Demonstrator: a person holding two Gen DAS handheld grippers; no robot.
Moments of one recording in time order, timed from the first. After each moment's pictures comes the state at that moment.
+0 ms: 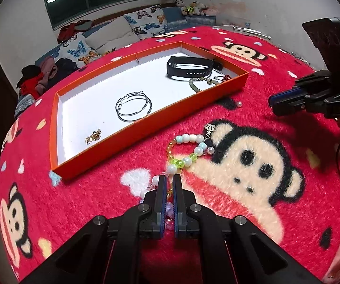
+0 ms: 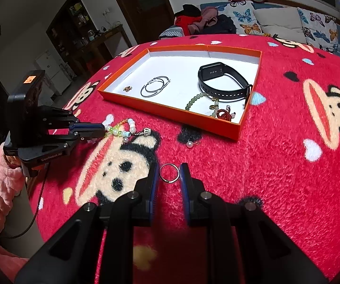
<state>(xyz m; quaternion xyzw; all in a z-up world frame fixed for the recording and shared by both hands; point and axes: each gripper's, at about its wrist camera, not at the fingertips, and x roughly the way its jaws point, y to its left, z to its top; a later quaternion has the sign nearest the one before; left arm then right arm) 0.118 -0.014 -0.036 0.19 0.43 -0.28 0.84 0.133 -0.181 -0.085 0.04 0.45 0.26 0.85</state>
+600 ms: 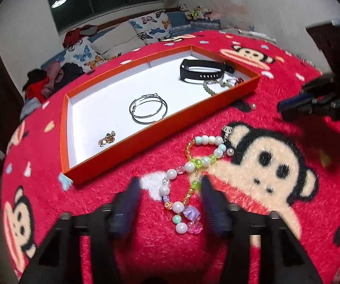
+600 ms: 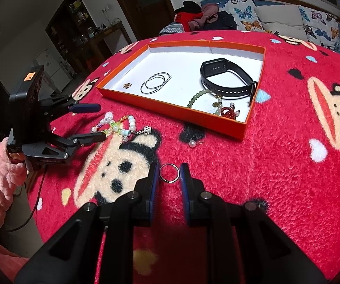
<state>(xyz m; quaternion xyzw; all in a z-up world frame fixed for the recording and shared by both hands) 0.131 0.001 -0.040 0.18 0.41 -0.27 0.85 0.140 -0.174 -0.091 0.03 0.46 0.26 0.85</state>
